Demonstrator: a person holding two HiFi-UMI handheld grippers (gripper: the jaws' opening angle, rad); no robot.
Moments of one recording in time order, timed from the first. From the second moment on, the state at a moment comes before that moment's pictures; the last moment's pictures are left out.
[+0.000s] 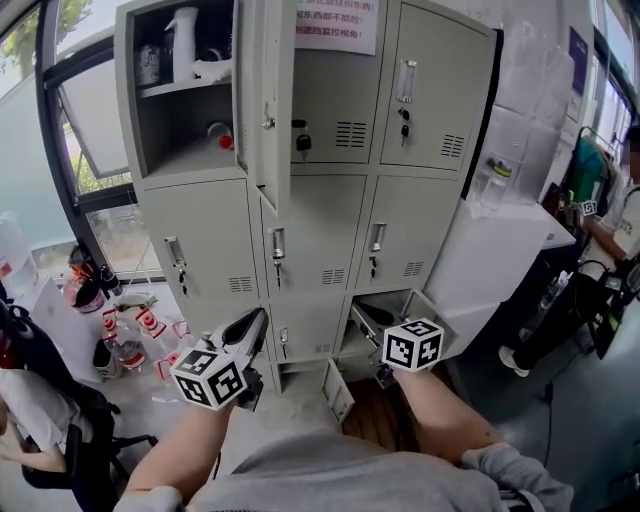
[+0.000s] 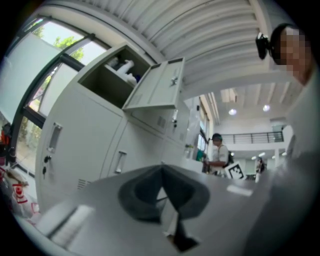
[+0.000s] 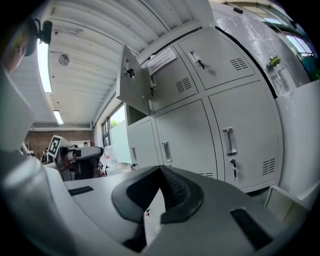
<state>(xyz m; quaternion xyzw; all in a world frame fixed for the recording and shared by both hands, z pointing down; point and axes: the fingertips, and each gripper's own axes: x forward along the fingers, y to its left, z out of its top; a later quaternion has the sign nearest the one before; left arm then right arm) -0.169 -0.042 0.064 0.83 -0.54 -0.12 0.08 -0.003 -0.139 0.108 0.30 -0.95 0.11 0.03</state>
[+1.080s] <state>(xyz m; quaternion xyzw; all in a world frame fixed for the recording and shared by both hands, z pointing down) -0.154 -0.051 0.051 0.83 -0.54 -0.14 0.08 0.006 -0.159 0.107 0.28 -0.95 0.08 0.05</state>
